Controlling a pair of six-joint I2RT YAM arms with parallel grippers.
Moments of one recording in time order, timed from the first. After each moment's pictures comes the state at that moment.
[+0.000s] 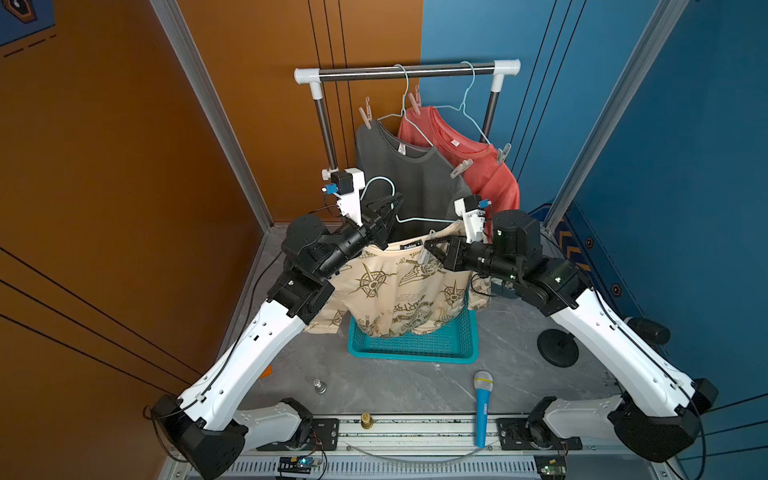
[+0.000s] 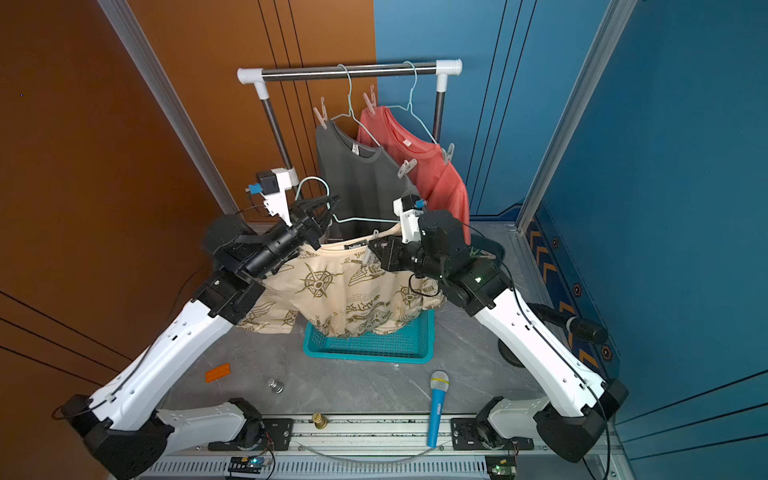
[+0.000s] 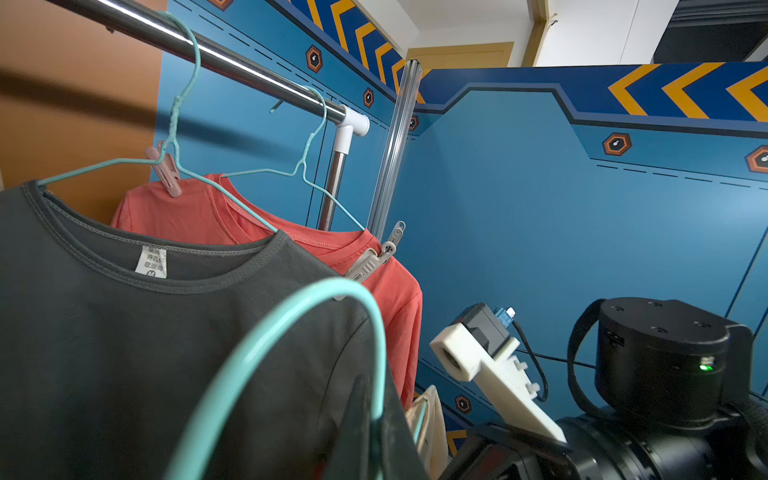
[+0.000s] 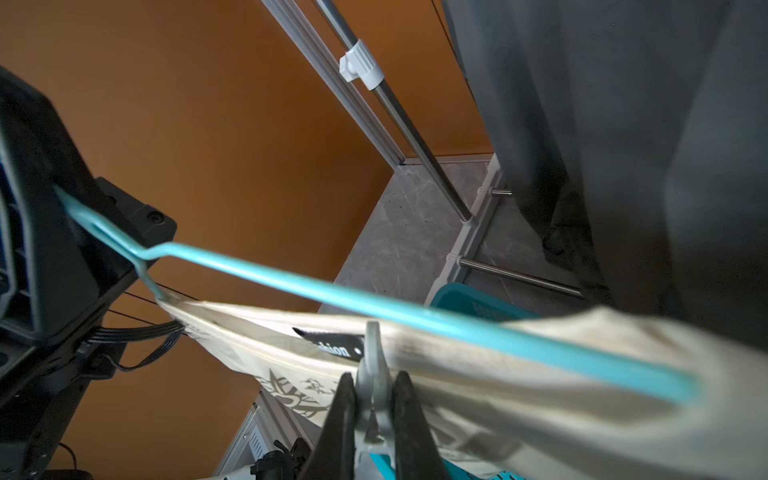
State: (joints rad) left arm -0.57 1.23 1.38 0.16 0.28 -0.36; right arm 0.70 1.33 1.58 -0.56 -0.22 0.60
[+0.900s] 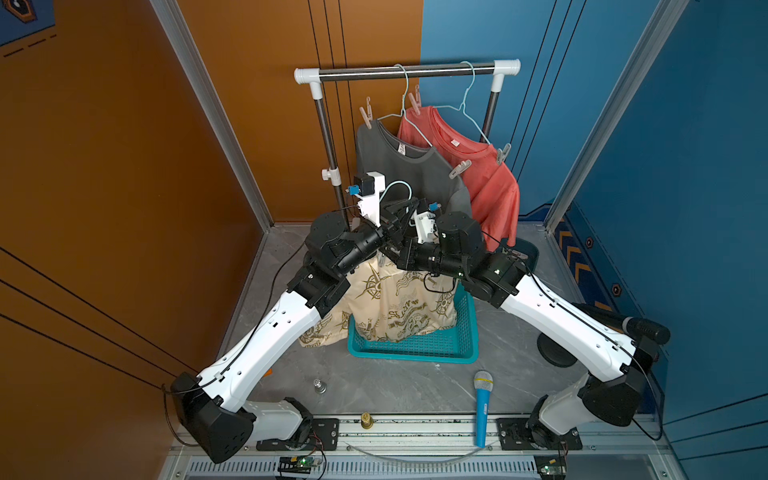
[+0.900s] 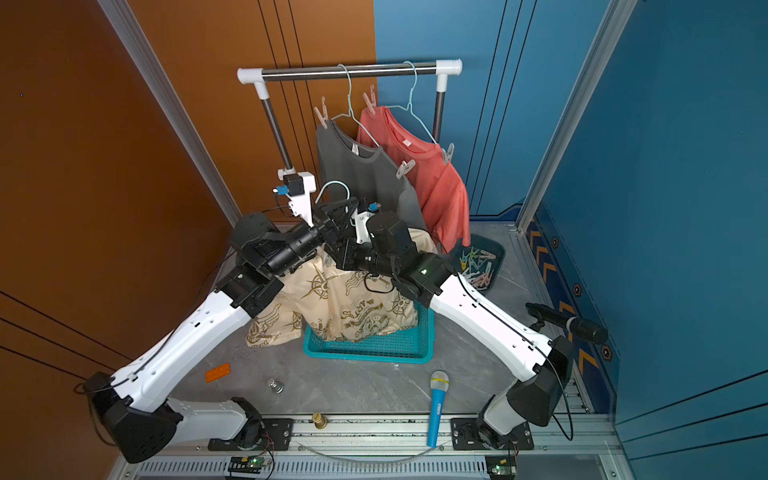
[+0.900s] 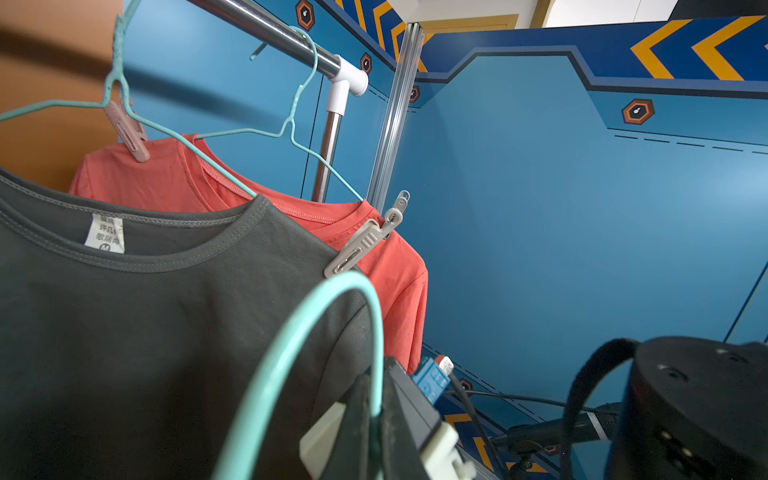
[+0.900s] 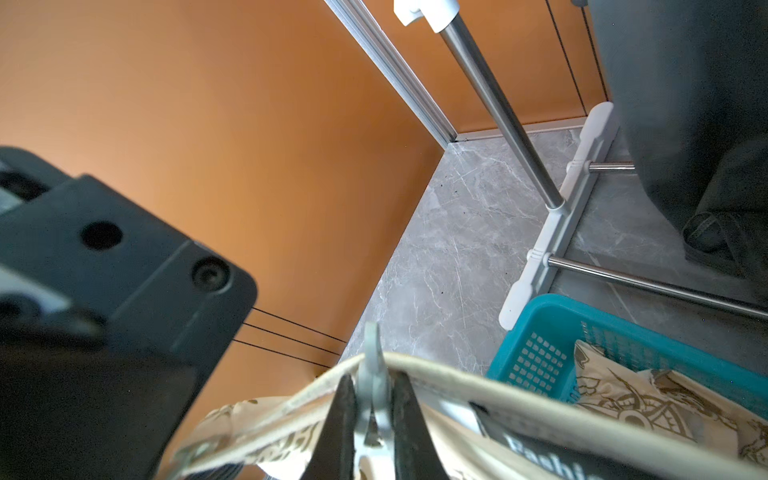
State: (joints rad) left arm -0.61 1.31 1.38 0.20 0.25 -0.33; right arm 0.85 1.55 1.67 -0.40 -0.19 0.74
